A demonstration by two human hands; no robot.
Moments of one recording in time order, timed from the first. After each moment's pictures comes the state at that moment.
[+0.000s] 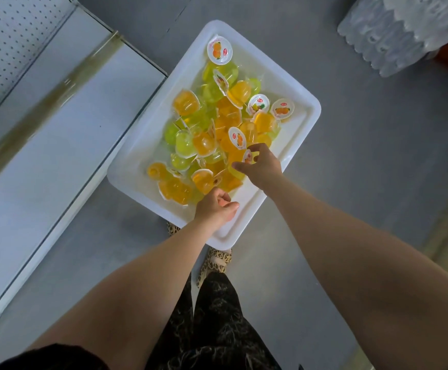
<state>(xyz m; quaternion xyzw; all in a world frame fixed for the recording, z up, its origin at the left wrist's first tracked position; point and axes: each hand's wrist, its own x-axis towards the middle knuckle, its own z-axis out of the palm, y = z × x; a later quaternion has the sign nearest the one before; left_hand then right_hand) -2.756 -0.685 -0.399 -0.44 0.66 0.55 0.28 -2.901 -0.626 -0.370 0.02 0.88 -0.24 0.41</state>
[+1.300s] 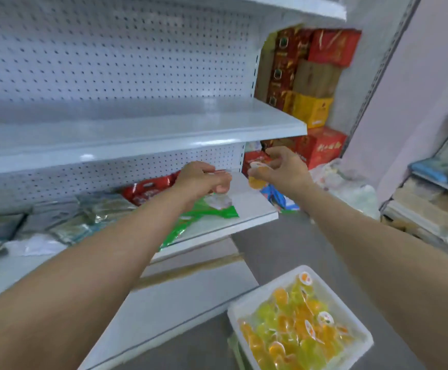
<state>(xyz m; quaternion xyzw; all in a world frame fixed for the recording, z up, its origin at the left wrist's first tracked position) -2.587 -0.909 0.094 -0.44 0.67 0.50 -0.32 -2.770 -0.814 0.120 -0.48 0.77 -0.41 0.12</state>
